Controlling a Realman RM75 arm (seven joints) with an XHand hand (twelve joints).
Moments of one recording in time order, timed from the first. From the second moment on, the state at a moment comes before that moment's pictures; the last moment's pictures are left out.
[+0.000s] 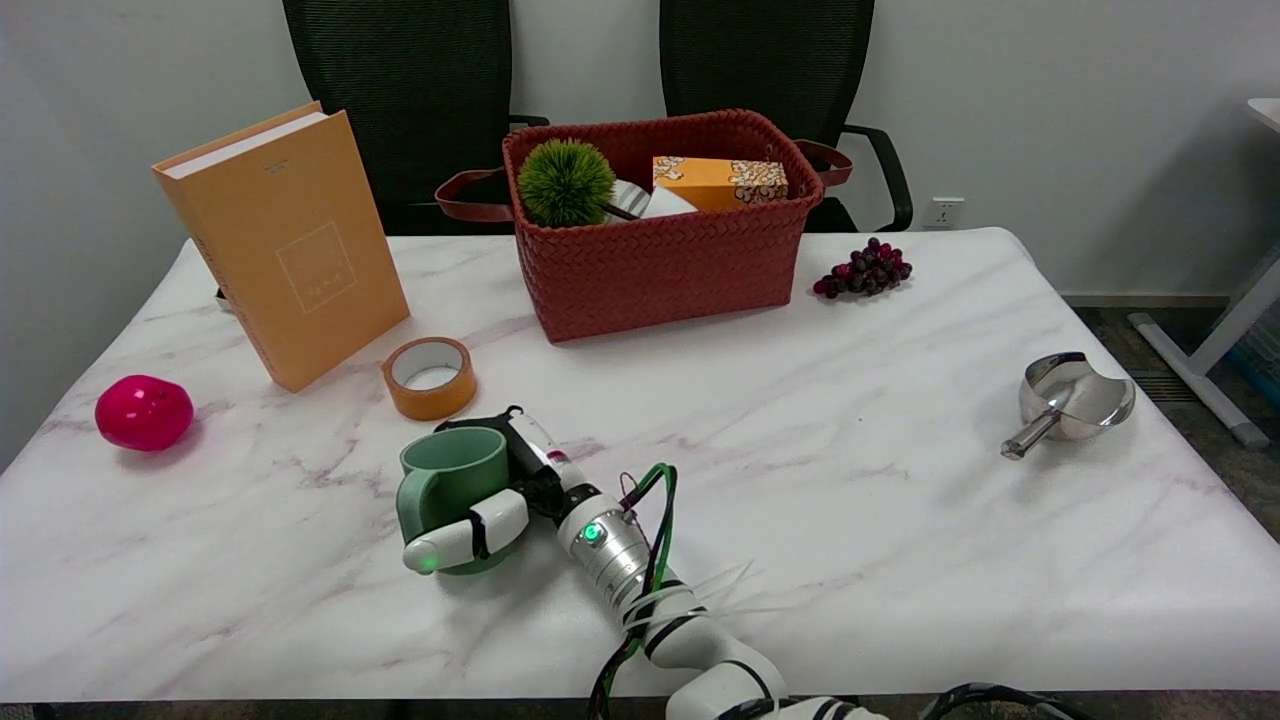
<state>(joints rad) 0.22 -1.64 -2.18 0.83 0.59 0.63 0.92</state>
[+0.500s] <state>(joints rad) 0.22 -1.62 -2.17 0.86 0.60 0.67 0.92</state>
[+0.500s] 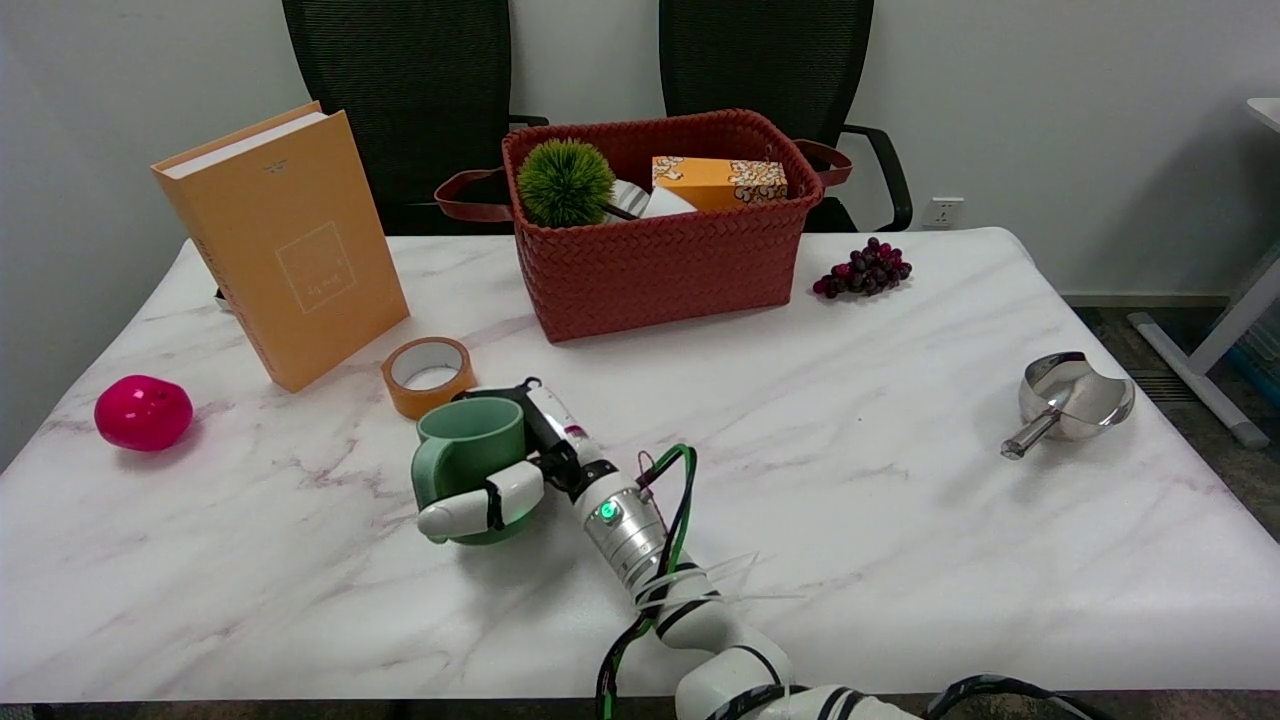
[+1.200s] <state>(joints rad) 0.23 -1.54 -2.10 1.09 0.60 0.70 0.73</state>
